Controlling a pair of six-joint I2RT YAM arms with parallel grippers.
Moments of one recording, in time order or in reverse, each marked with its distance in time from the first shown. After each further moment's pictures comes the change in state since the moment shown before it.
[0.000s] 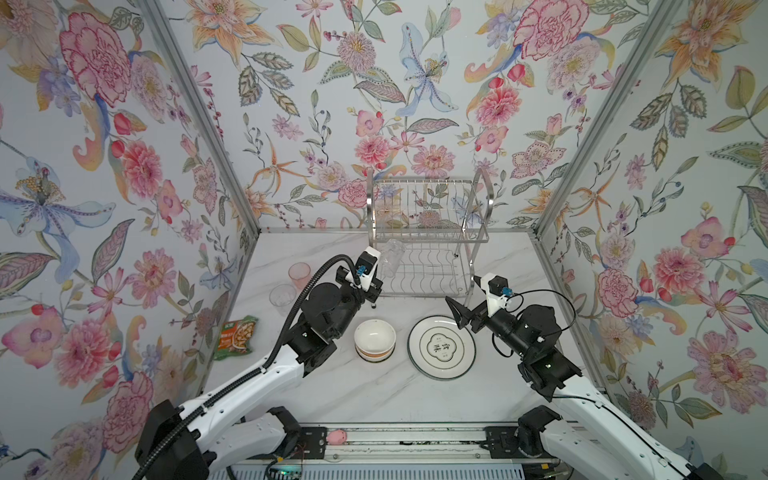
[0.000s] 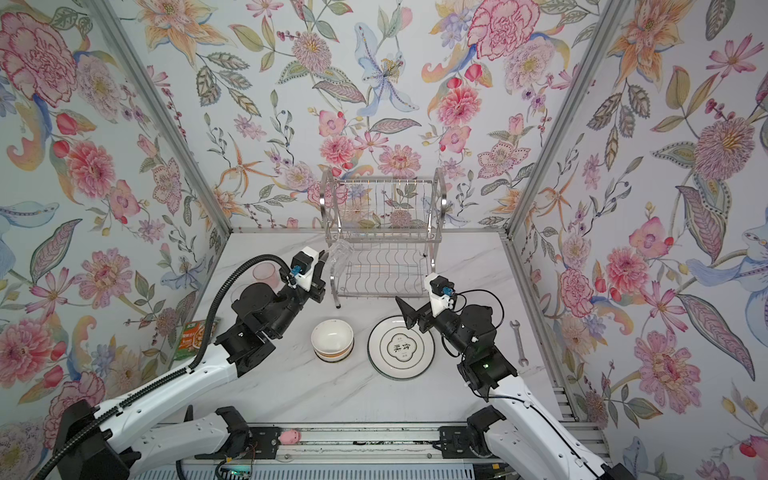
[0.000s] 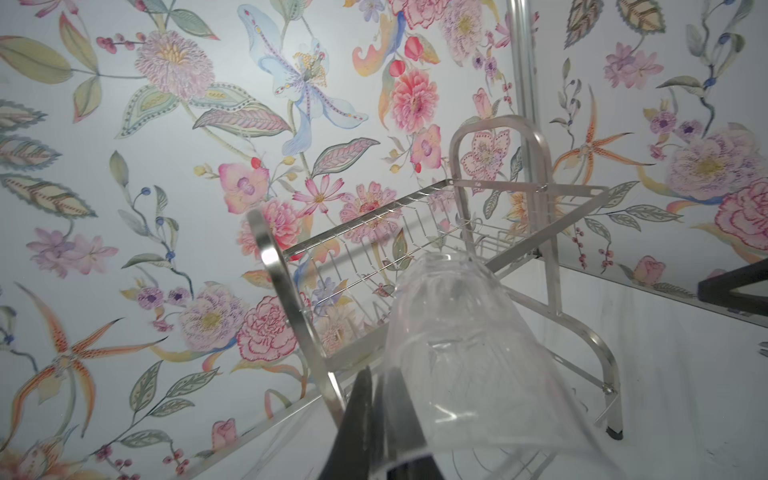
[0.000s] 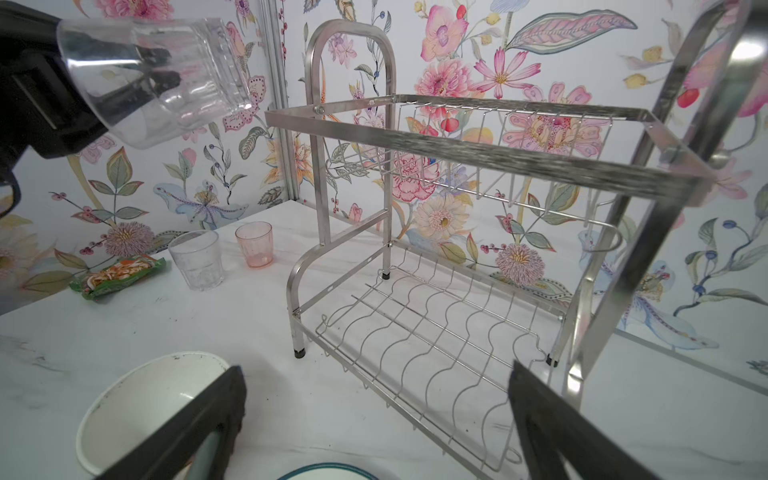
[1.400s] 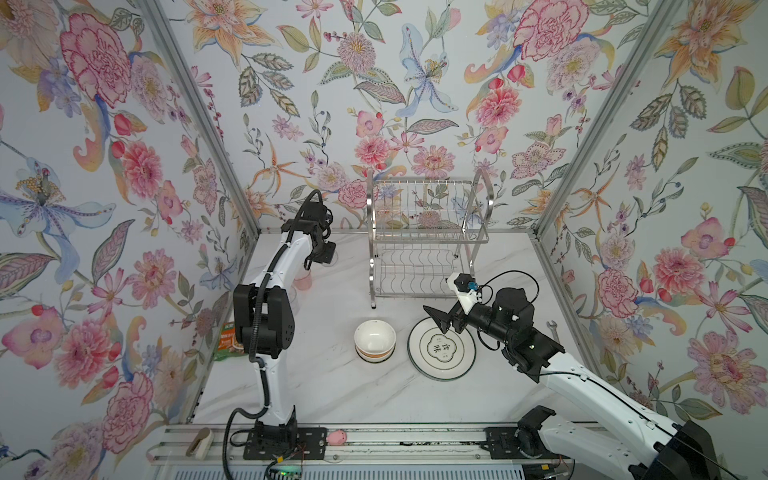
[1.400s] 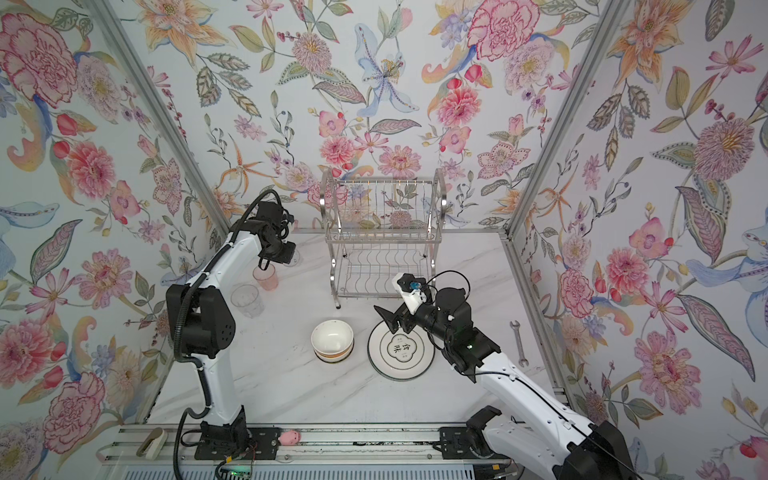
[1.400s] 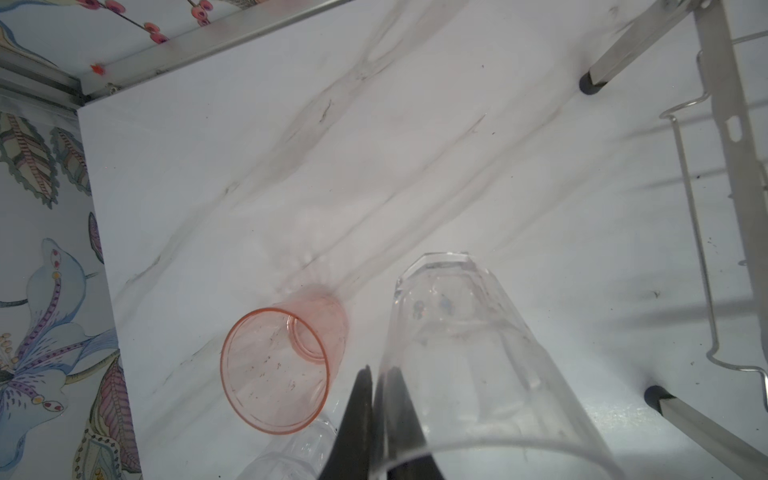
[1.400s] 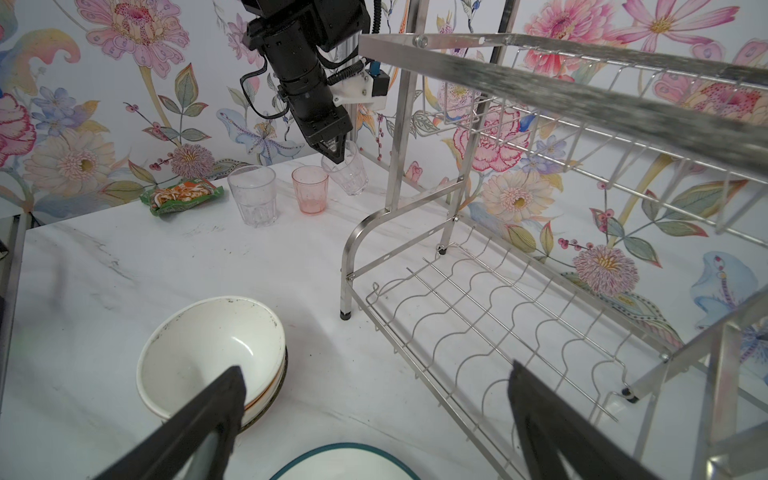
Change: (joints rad) left arm 0.573 1.013 1.115 -1.324 0.167 -0.124; right arm 0.102 0.188 0.159 -0.143 -0.084 -0.106
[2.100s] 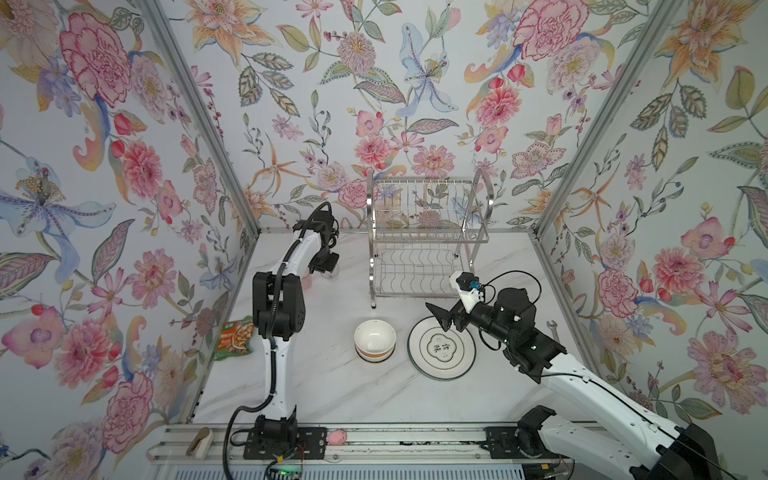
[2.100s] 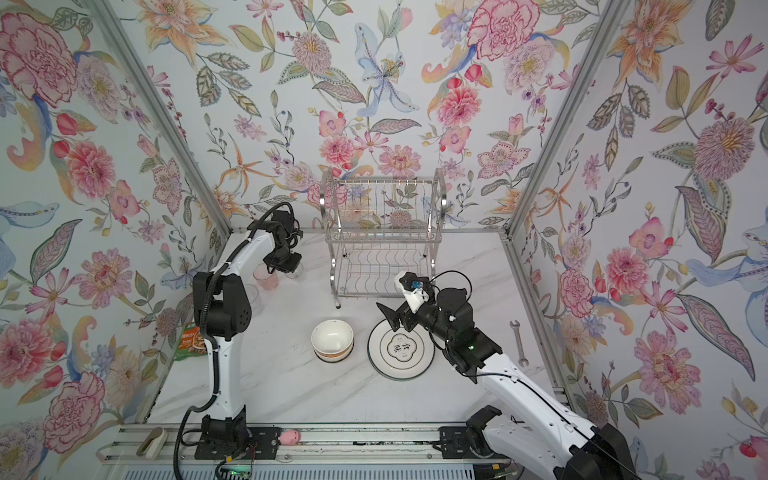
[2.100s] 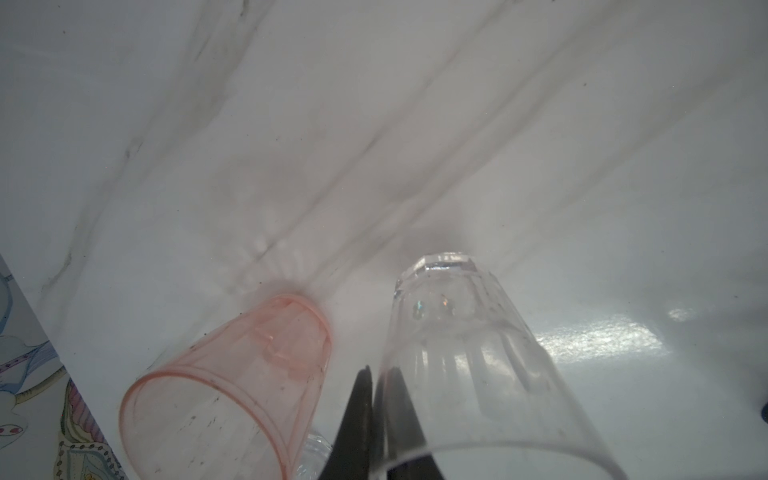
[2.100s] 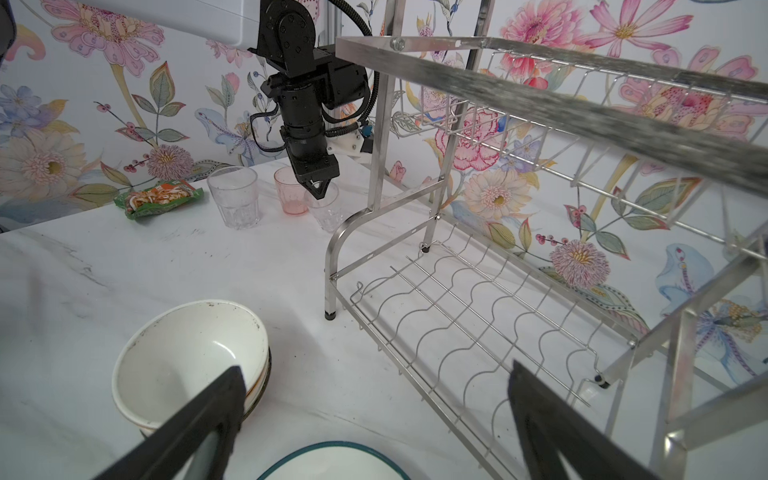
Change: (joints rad) left arm 0.000 0.200 0.129 -0.140 -0.024 0.060; right arm 0.001 -0.010 0.000 -0.011 0.051 -0.004
